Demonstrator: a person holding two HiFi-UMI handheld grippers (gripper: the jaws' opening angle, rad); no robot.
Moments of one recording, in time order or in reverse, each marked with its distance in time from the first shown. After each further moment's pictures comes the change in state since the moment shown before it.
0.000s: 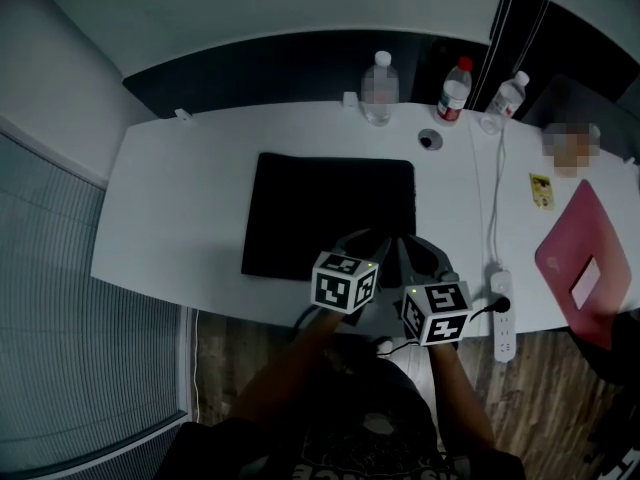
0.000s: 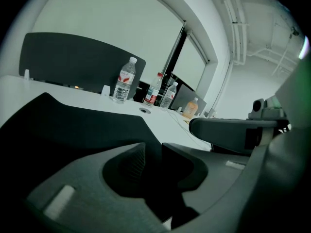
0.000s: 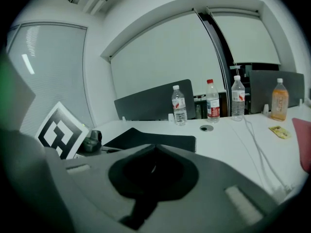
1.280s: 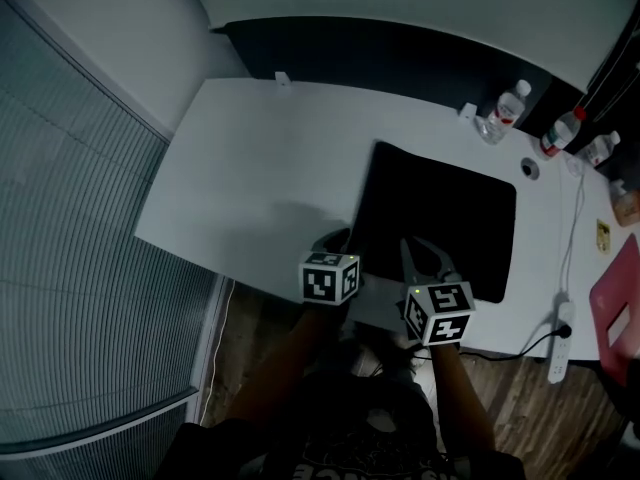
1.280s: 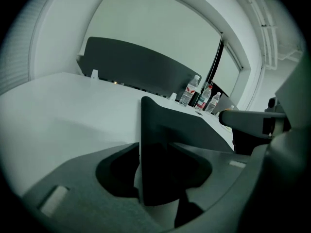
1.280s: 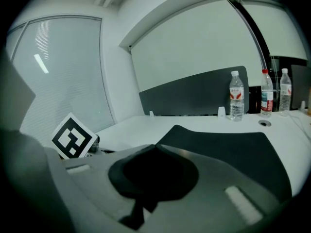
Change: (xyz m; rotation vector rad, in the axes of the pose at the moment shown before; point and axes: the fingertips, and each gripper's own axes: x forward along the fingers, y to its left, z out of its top) left arm -0.188 0.235 -0.046 -0.168 0.007 0.316; right arm 0.105 0.219 -0.004 -0.061 0.051 0.177
